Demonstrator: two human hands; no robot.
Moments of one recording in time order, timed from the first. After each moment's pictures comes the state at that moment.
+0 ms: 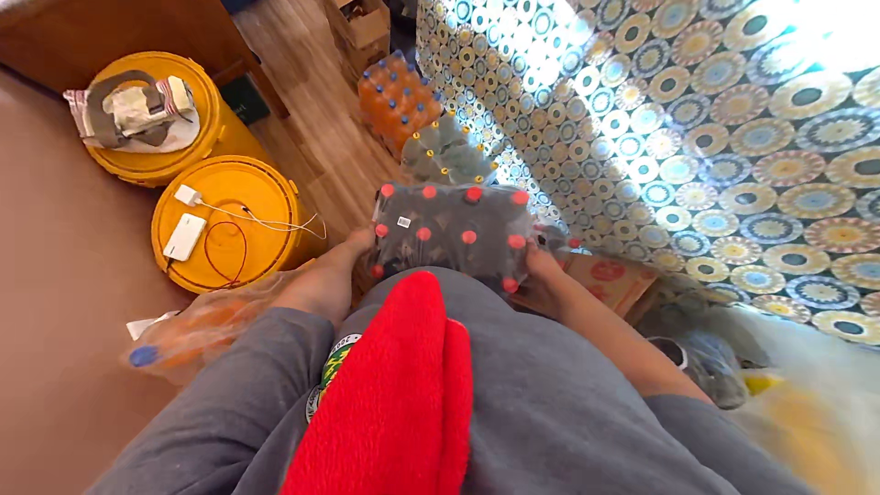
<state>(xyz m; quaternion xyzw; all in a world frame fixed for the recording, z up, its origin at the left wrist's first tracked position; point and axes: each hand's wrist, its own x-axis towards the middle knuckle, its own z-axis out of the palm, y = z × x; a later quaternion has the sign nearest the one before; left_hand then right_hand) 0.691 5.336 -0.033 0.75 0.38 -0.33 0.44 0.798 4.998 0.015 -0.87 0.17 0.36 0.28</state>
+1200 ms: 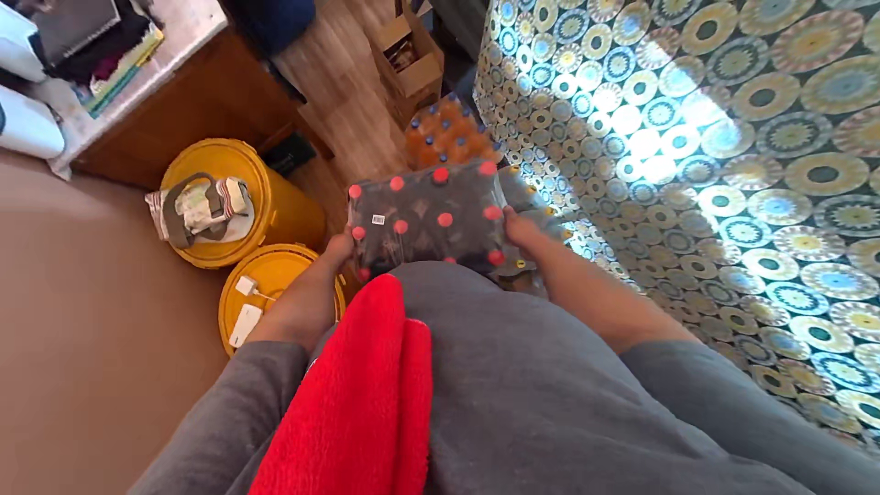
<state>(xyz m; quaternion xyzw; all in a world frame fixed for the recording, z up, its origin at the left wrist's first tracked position) 0.874 5.605 -0.033 0.69 0.54 -0.23 0.42 1.087 5.286 -0.057 -0.86 0.03 0.44 0.26</state>
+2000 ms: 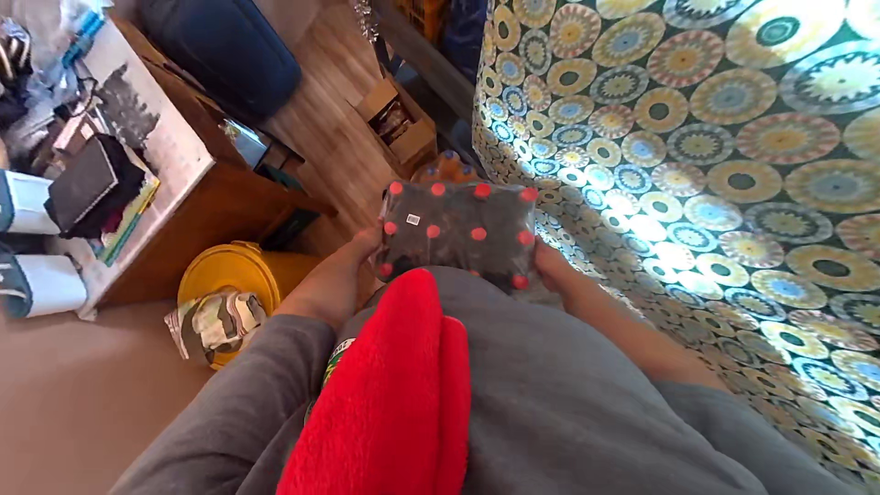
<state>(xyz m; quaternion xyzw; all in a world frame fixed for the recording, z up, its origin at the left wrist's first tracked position) 1.190 5.699 -0.008 0.76 0.42 -0.36 0.34 1.275 5.332 -0.126 -0.80 0.19 0.42 0.40</state>
